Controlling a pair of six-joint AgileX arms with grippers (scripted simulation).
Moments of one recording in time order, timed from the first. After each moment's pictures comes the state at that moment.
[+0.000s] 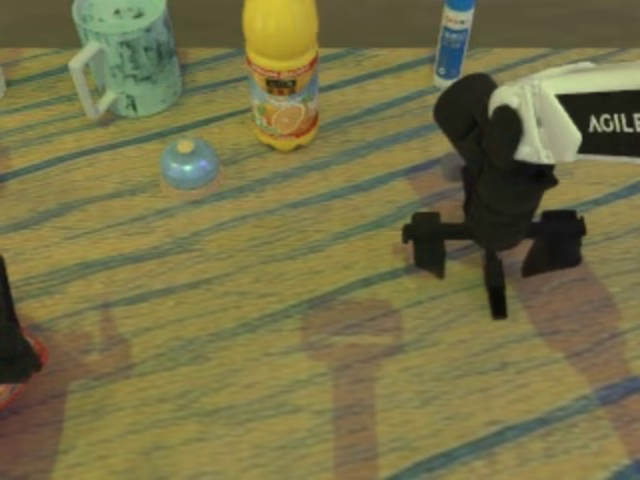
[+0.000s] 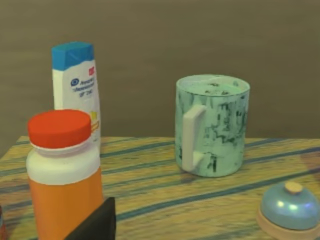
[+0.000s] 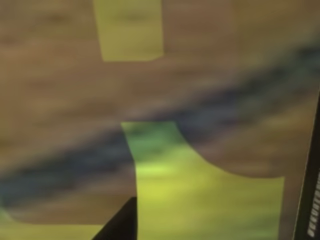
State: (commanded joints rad) left arm 0.00 0.00 0.00 0.00 0.00 0.00; right arm 0.41 2.27 1.48 -0.74 0.10 0.44
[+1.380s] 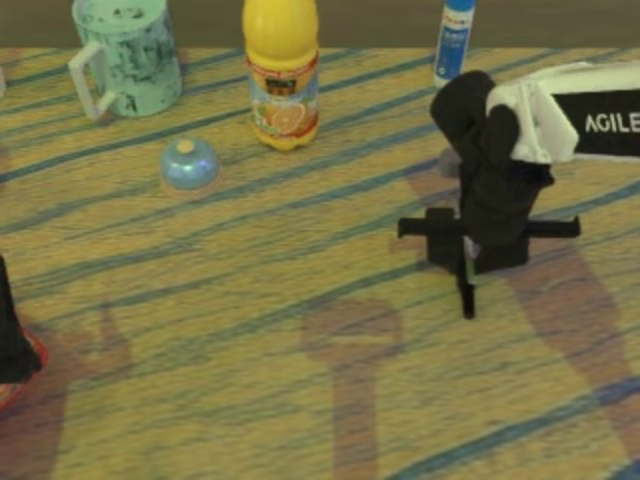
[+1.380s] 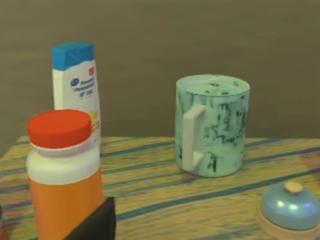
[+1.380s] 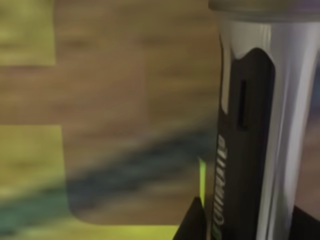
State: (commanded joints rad) left arm 0.00 0.00 0.00 0.00 0.00 0.00; right arm 0.41 2.27 1.48 -0.74 0.10 0.44
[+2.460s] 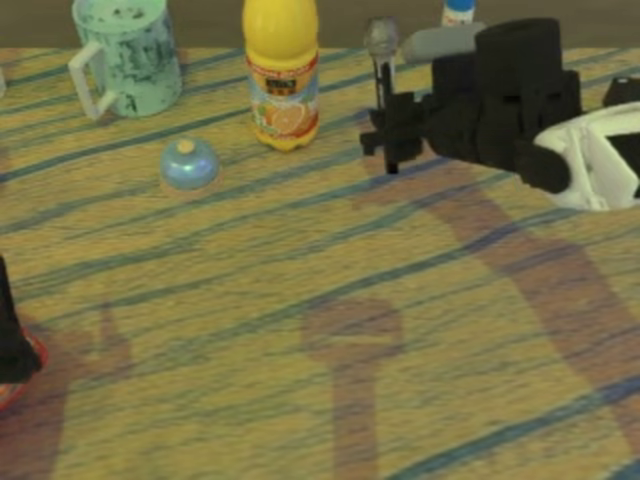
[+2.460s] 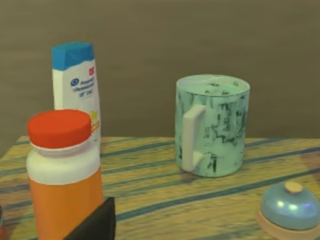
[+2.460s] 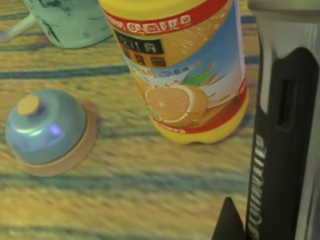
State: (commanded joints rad) left arm 0.00 0.00 0.00 0.00 0.00 0.00; right arm 0.42 2.02 1.20 0.30 -0.21 0.18
